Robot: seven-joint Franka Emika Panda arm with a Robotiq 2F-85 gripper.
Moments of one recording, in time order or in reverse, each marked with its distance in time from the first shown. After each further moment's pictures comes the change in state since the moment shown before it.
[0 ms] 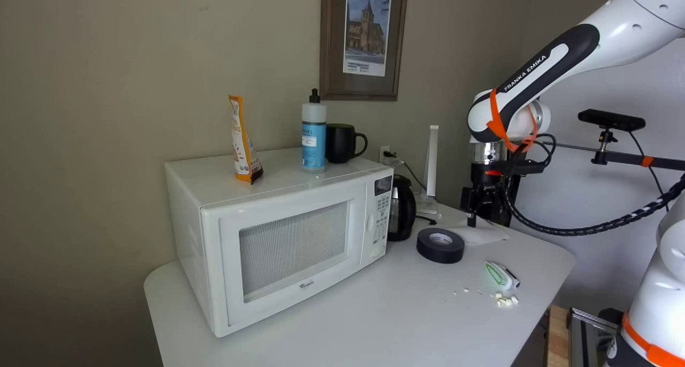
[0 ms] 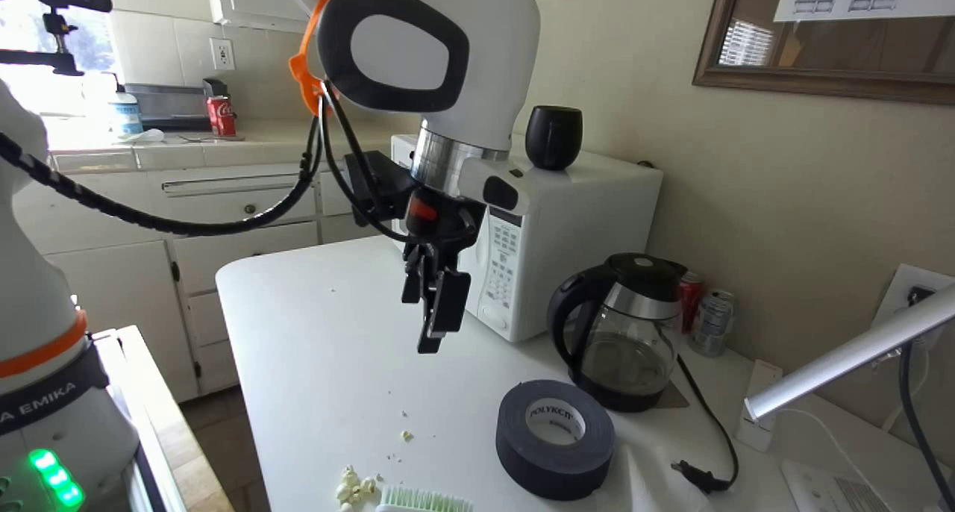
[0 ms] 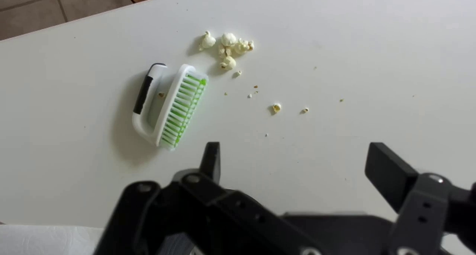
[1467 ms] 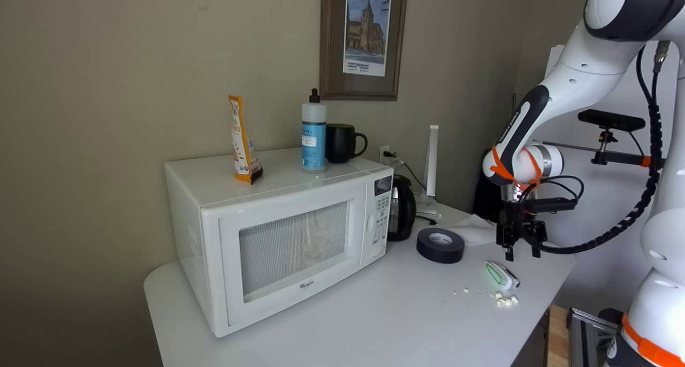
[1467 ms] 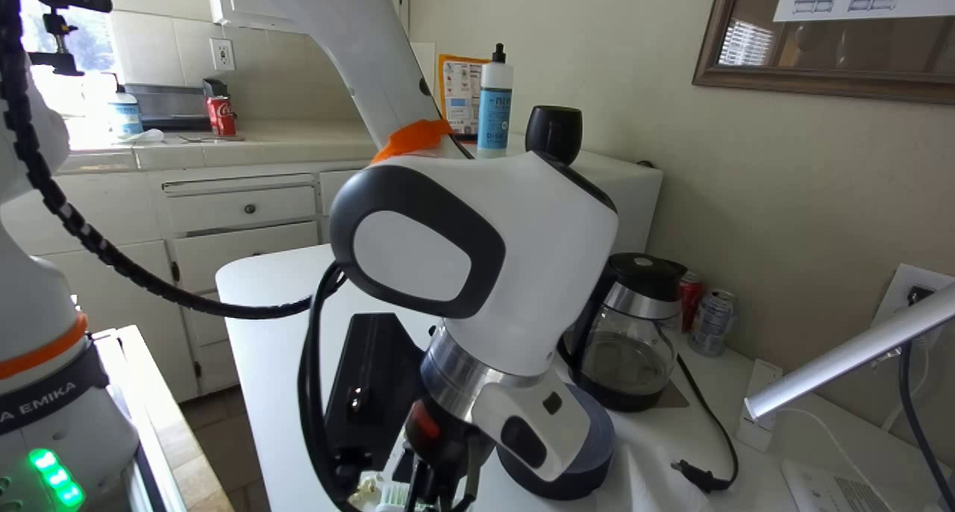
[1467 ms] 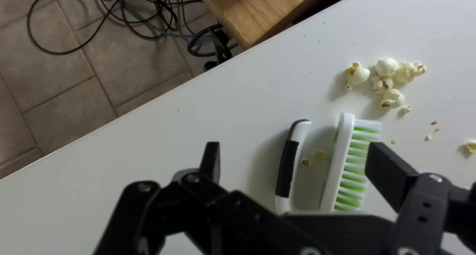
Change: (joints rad) arm -0.172 0.411 -0.138 0.087 0.048 0.166 -0.136
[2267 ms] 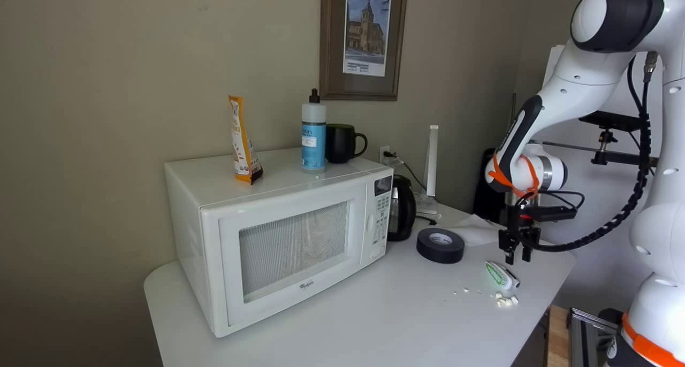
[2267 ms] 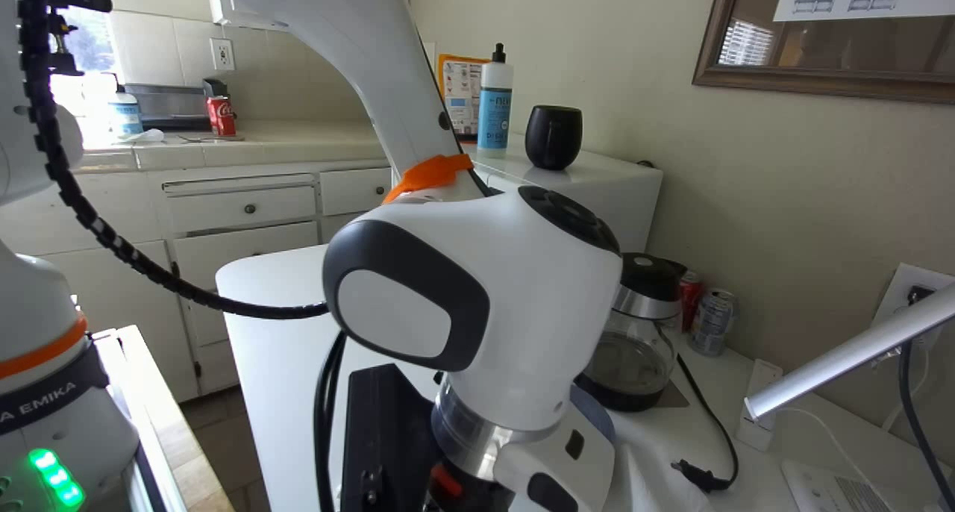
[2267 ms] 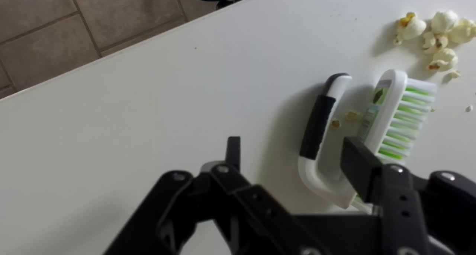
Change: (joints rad) arm -0.123 0.079 0.083 0.014 0.133 0.184 -0.250
